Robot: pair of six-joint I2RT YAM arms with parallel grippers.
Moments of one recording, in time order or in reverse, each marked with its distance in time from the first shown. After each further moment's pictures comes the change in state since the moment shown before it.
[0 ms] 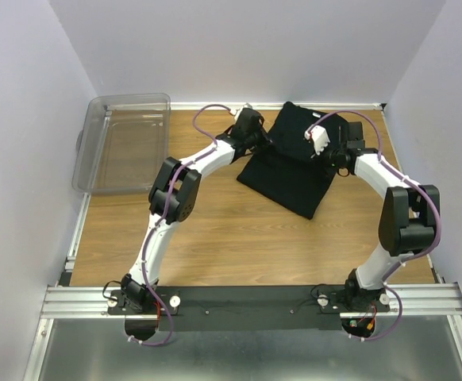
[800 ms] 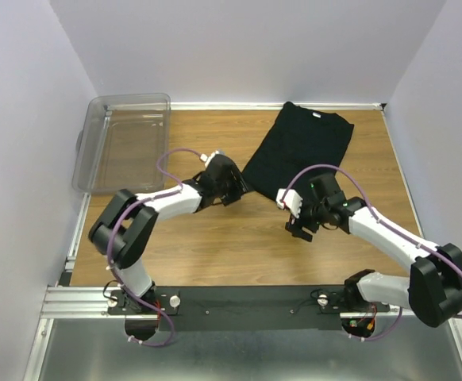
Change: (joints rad) left arm -0.049 -0.700 -0.946 0.166 -0.032 -0.046; right arm 0.357 -0.492 -0.455 -0.110 -0.032 -0.056
